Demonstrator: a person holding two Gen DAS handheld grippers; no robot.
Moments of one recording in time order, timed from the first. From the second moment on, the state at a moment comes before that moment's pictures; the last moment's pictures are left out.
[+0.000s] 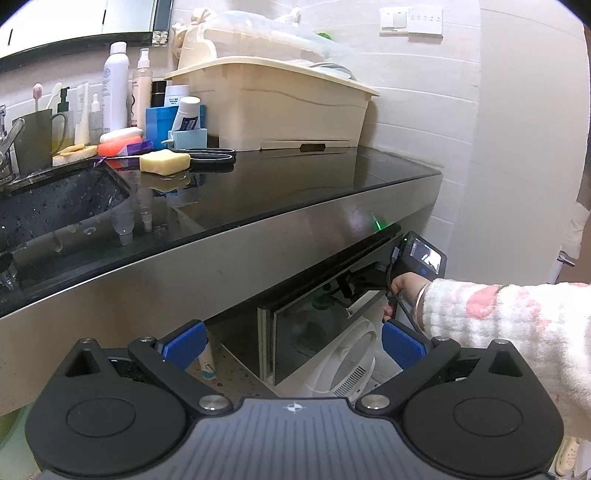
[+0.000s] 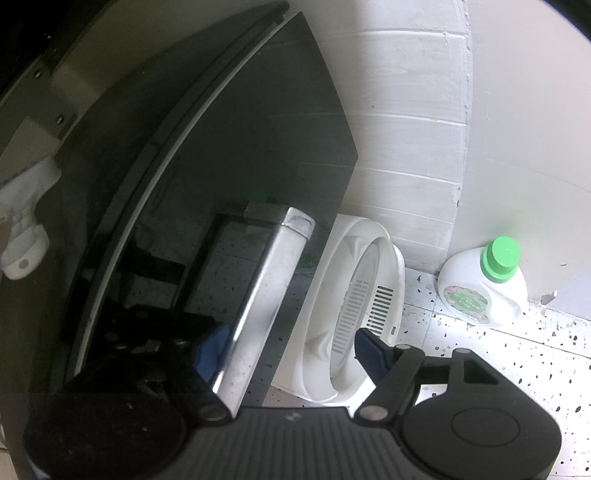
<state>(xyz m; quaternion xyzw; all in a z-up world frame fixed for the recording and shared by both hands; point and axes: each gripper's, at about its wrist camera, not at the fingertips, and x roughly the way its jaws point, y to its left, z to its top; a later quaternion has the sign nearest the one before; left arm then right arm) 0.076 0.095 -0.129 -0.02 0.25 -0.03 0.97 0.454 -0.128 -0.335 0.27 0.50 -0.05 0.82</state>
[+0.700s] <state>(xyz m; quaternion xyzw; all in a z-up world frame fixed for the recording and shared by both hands) 0.073 0.091 -0.124 -0.03 0.24 -0.04 0.97 0.421 -0.167 -0.334 0.28 0.50 -0.04 0.82</state>
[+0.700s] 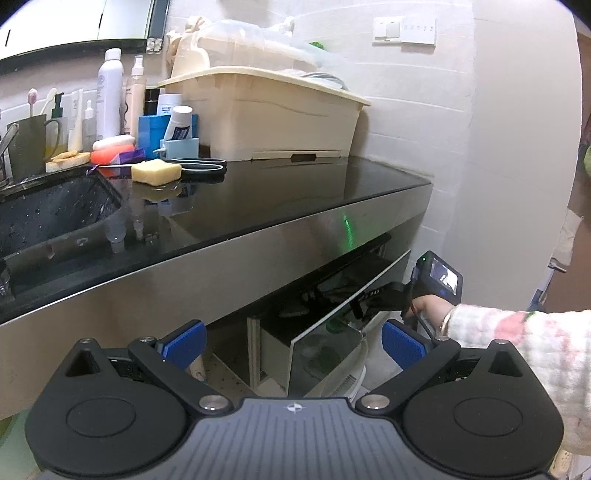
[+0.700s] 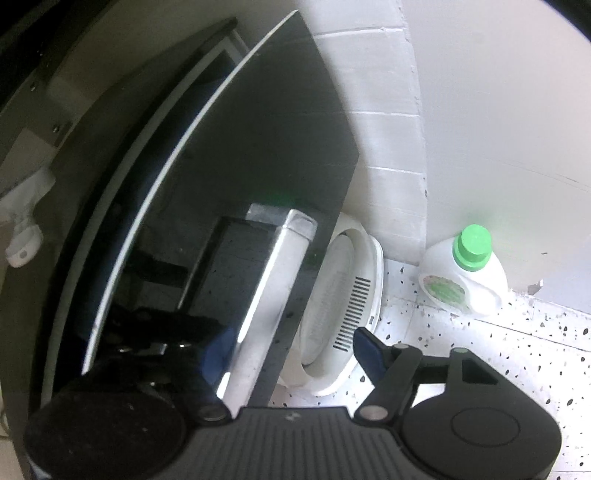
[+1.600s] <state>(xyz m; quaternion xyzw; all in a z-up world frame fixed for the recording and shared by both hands) 0.052 0.087 -0.109 -0.02 0.22 -0.04 0.97 0.411 -0.166 -0.322 0.29 0.52 -0.04 0.80</state>
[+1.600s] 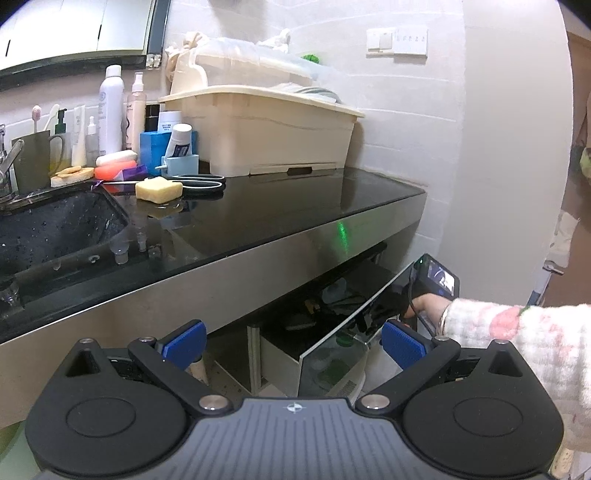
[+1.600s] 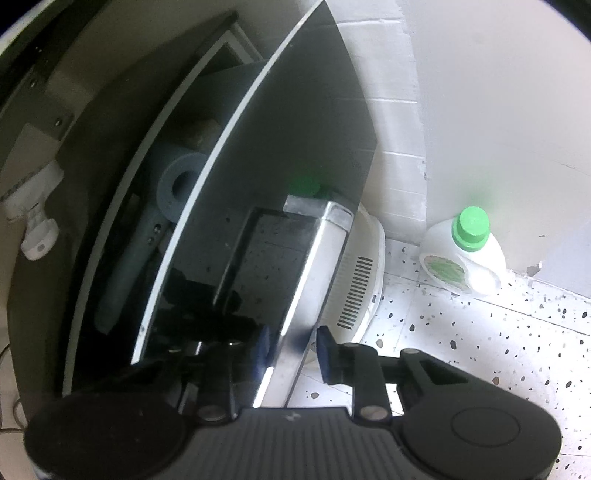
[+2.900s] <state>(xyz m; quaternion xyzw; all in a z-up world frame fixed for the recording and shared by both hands) 0.036 0.065 -0.101 -0.02 0.22 -0.08 0.97 0.329 -0.230 -0.309 0.28 0.51 -0.04 0.81</state>
